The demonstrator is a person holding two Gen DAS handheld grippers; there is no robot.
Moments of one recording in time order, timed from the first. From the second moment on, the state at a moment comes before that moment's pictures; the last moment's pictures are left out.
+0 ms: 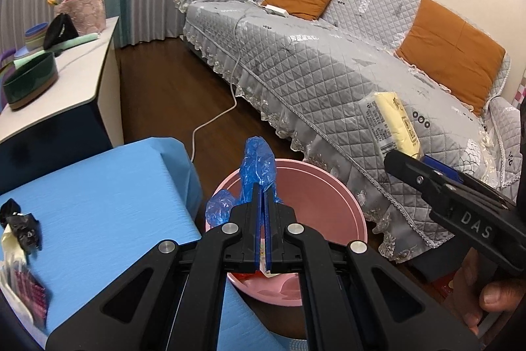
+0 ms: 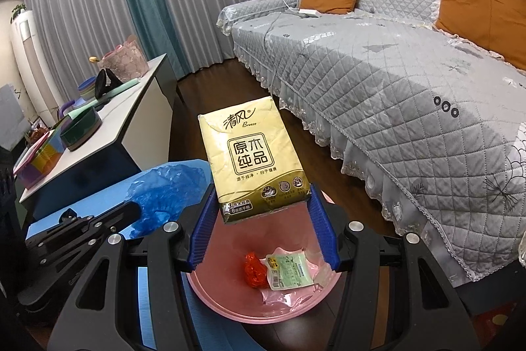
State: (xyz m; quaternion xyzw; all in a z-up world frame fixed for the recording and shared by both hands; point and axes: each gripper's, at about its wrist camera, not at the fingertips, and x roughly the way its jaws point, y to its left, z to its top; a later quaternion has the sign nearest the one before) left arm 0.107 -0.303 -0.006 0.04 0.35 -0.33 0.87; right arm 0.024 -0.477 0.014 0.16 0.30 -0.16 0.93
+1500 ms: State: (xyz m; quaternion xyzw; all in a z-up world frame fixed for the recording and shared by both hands) left arm 0.052 -0.097 0.058 0.02 0.30 -0.21 0.93; right arm 0.028 -0.314 0.048 0.09 0.24 0.01 0.97
